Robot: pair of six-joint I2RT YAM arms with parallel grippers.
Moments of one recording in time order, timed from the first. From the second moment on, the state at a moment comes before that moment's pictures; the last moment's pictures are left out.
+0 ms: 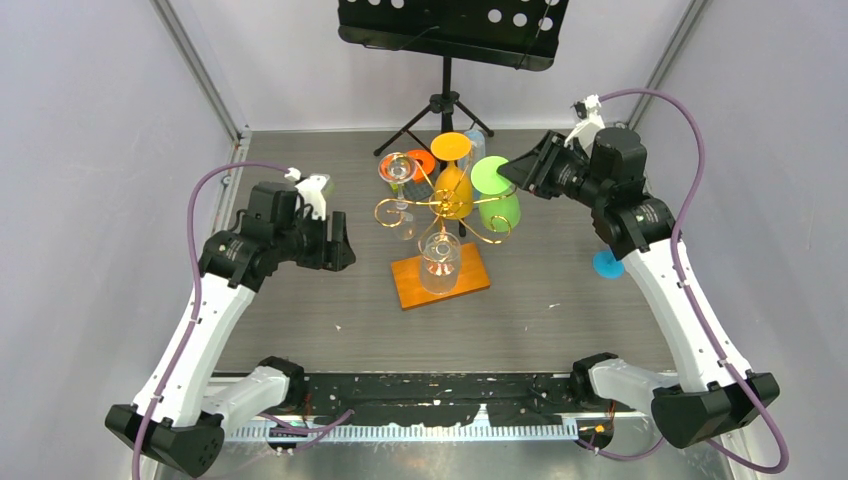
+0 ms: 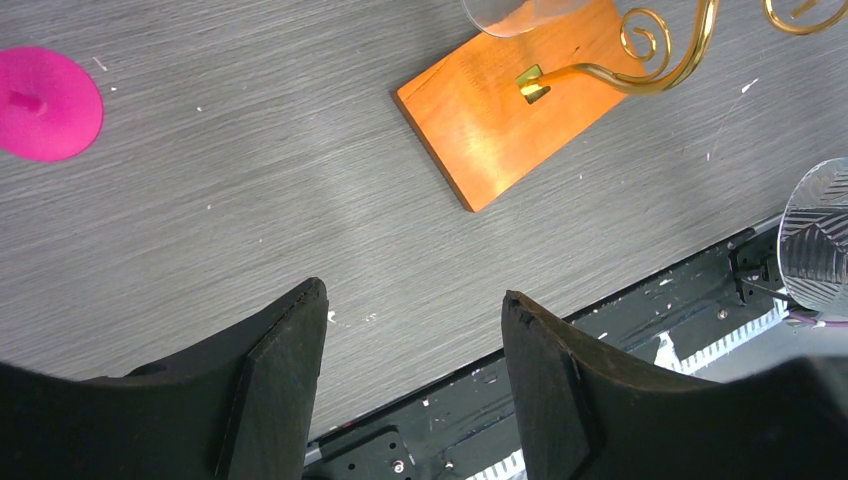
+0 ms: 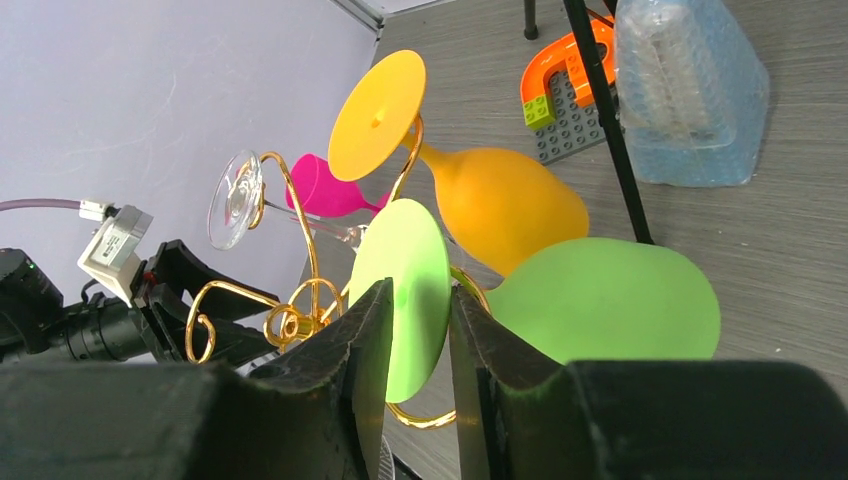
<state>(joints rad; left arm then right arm) -0.34 1.00 1.20 -1.00 0.22 -0.18 0.28 1.13 1.32 -0.46 -0.37 0.64</state>
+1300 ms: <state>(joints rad) -0.34 0.99 1.20 -1.00 0.22 -0.18 0.21 1.01 1.20 -0.36 -0.39 0.83</state>
